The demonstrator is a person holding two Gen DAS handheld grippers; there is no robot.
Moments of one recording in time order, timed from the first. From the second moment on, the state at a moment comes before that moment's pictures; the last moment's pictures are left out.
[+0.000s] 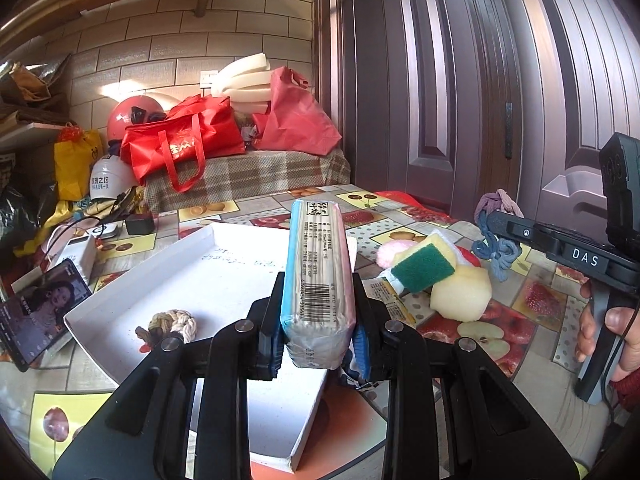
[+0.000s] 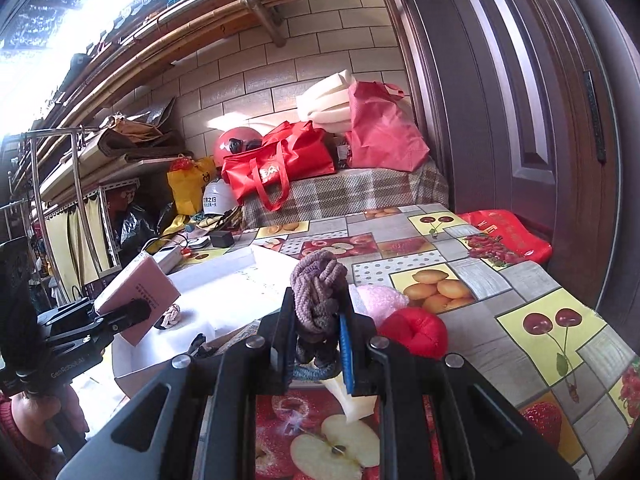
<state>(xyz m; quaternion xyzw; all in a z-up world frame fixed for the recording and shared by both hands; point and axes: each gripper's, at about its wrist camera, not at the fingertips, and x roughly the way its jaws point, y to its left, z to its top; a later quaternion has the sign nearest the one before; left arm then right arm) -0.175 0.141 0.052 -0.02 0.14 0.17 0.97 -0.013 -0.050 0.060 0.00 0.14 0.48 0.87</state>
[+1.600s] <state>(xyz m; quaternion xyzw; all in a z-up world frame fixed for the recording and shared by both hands) -0.188 0.291 0.048 -0.15 0.12 0.29 0.94 -0.064 0.136 0.039 -0.11 0.19 0.55 0.81</state>
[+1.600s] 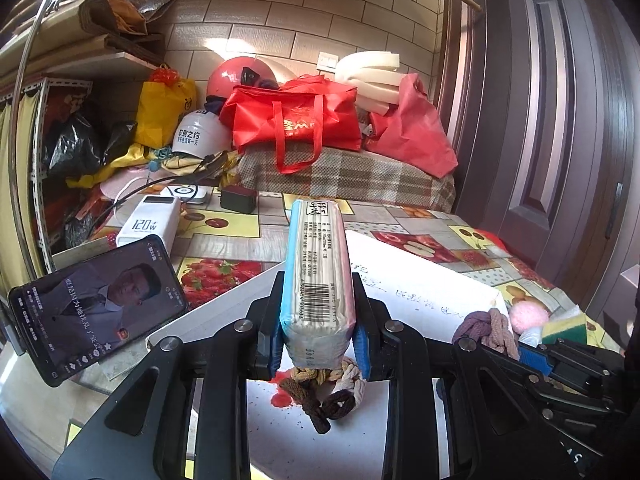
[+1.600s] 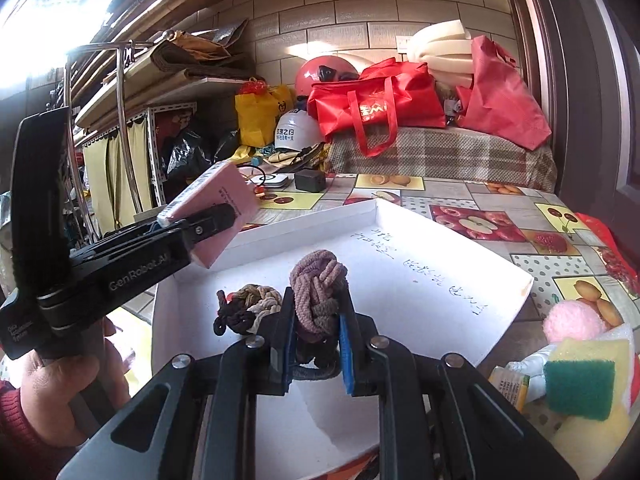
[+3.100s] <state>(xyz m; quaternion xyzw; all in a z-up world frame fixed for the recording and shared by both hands) -0.192 0.241 0.052 -0.10 0.10 0.30 0.94 -0.060 0.093 0.049 -0.09 0.13 0.50 0.85</state>
